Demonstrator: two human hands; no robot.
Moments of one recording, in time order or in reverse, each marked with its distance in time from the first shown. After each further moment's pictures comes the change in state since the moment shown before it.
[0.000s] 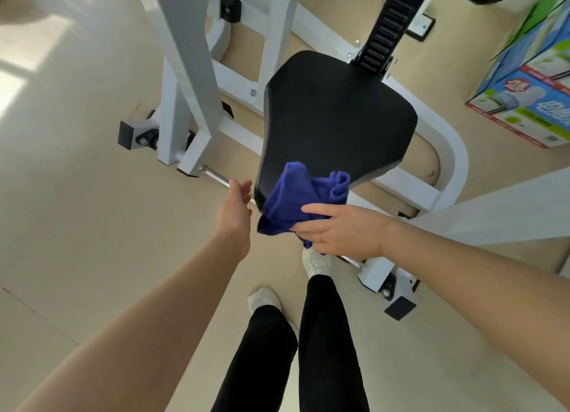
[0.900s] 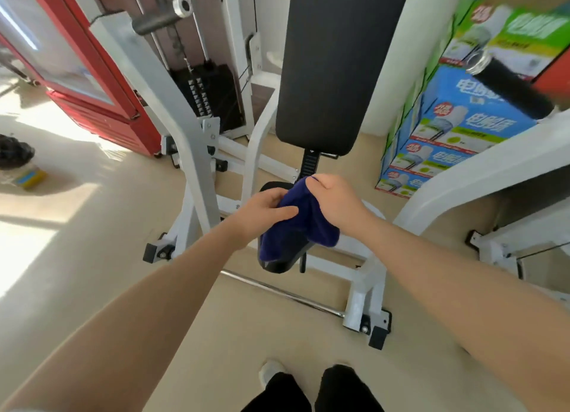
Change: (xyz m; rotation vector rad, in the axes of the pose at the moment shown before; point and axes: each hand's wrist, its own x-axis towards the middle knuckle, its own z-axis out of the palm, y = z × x) left_hand -0.262 0.189 -0.051 0.793 -0.818 0.661; right_hand -0.091 -0.018 -0.313 1.213 0.856 1.391
